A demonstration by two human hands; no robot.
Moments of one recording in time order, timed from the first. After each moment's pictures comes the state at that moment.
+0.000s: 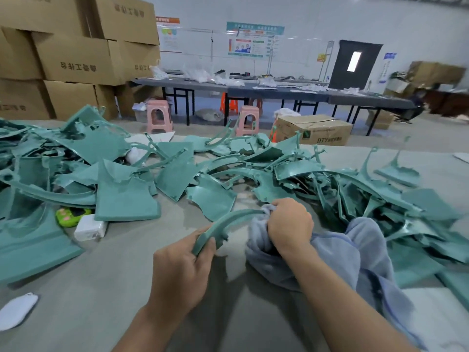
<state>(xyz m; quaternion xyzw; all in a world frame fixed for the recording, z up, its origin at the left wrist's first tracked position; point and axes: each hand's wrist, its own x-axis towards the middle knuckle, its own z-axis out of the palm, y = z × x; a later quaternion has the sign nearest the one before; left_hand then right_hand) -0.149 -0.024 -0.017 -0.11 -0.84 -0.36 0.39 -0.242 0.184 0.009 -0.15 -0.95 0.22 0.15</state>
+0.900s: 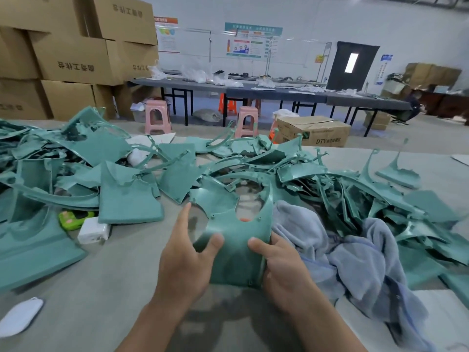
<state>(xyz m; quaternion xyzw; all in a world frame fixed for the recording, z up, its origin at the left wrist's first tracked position) -0.165 -0.030 -0.012 0.03 -0.87 -0.46 0.19 -0.163 0.138 0.001 -0.08 -0.52 0.85 -0.08</state>
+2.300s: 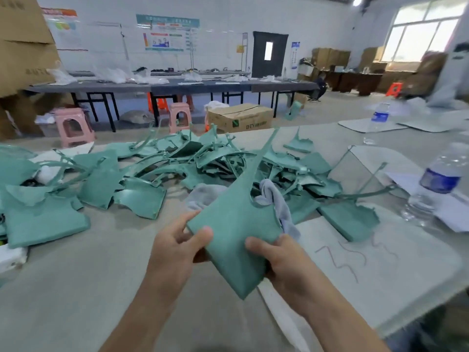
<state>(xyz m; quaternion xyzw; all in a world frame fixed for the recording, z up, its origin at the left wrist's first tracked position) -0.084 0.058 0.040 -0.15 -0.66 -0.74 -0.07 -0.018 0.239 0.029 -0.10 -0.58 0.81 0.03</state>
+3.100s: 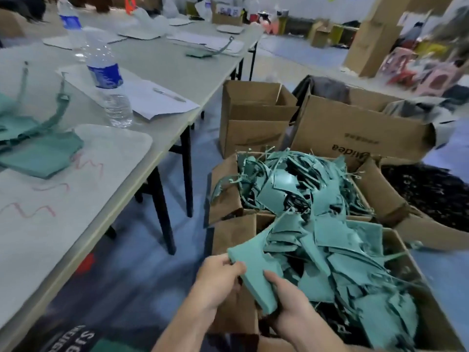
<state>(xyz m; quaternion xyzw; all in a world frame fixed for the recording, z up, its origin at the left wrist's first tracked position) 0.245 0.331 -0.108 -0.33 -0.65 -0.33 -0.61 0.405 0.349 -0.150 -0.59 -0.05 0.74 0.31</state>
